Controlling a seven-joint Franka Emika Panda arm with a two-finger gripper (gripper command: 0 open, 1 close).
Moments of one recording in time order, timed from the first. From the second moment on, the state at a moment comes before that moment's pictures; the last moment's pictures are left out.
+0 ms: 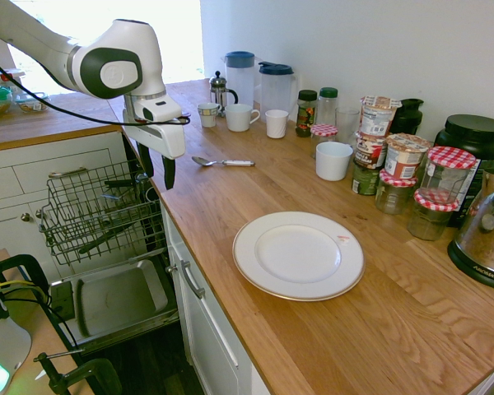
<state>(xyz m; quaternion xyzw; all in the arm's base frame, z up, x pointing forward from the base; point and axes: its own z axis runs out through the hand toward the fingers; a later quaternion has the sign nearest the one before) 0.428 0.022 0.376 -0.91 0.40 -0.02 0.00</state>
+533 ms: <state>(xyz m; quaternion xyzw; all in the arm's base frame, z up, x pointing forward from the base) 0.503 0.037 0.417 -0.83 0.55 -0.05 0.07</state>
